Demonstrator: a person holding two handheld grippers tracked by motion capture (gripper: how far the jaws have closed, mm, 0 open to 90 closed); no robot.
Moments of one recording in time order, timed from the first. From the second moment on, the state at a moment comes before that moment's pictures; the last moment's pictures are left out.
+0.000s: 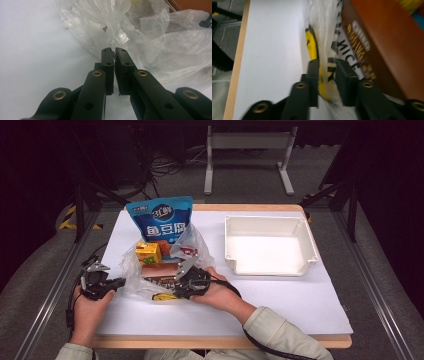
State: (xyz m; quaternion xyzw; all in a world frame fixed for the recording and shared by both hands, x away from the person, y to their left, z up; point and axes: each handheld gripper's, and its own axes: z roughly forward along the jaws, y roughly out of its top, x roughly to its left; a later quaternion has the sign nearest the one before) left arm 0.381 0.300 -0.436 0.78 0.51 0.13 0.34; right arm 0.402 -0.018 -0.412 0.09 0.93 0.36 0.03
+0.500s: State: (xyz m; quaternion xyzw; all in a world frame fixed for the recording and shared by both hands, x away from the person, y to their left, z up) left arm 0.380 0.300 -0.436 0.78 0.51 0.13 0.35; right arm 0.401 -0.046 -0.356 0.12 0.88 0.45 0.09
